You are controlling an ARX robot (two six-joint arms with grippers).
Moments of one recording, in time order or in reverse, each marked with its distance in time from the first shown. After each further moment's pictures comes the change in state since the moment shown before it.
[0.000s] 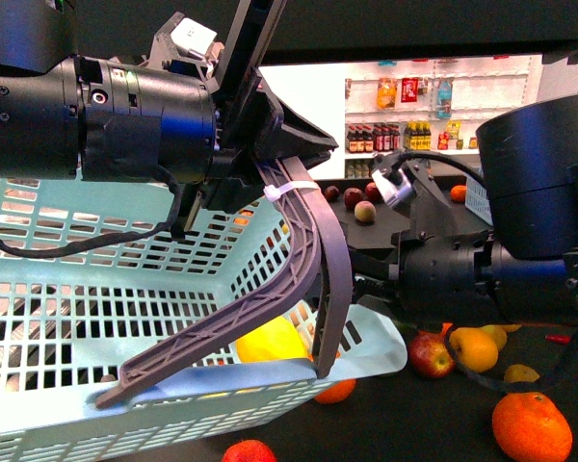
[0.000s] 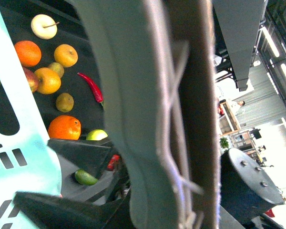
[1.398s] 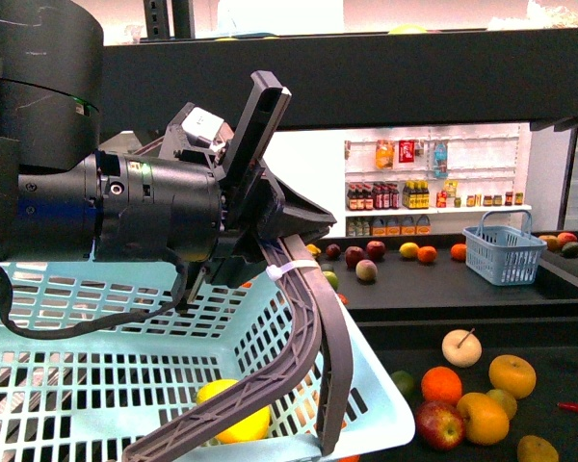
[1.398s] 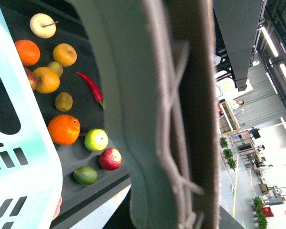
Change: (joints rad) left arm 0.000 0.001 0.000 0.000 0.001 -0.001; right arm -0.243 -1.783 -0.946 -0.522 0.392 -0.334
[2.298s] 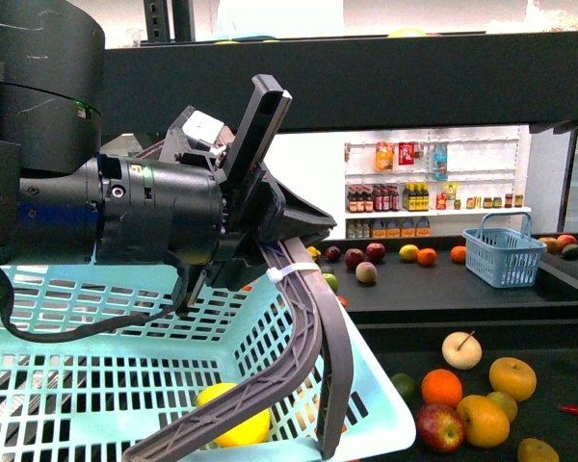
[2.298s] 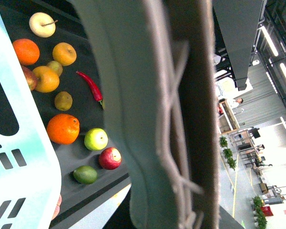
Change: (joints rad) left arm -0.001 0.000 -0.004 0.027 -0.048 -0.021; right arm 0.000 -0.006 0.000 0.001 0.000 0.000
